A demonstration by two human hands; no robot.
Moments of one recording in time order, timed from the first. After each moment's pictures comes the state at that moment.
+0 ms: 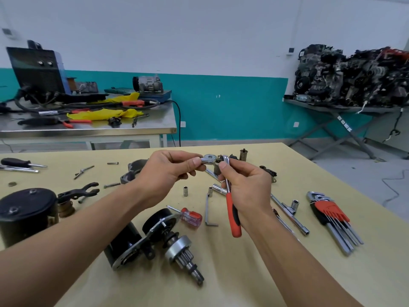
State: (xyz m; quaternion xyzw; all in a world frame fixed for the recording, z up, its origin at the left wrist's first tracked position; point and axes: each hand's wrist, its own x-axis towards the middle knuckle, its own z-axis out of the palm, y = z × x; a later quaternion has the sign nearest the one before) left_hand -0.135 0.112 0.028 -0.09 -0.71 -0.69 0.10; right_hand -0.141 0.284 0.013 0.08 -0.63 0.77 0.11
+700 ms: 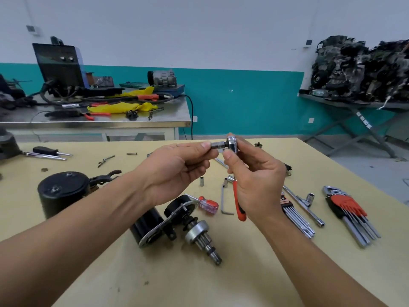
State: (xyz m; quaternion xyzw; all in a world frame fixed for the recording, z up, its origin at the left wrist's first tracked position) left_hand -0.080 0.118 0.058 0.00 -0.57 -0.82 -0.01; right_hand -0.115 0.268 0.016 0.23 -0.56 0.77 0.22
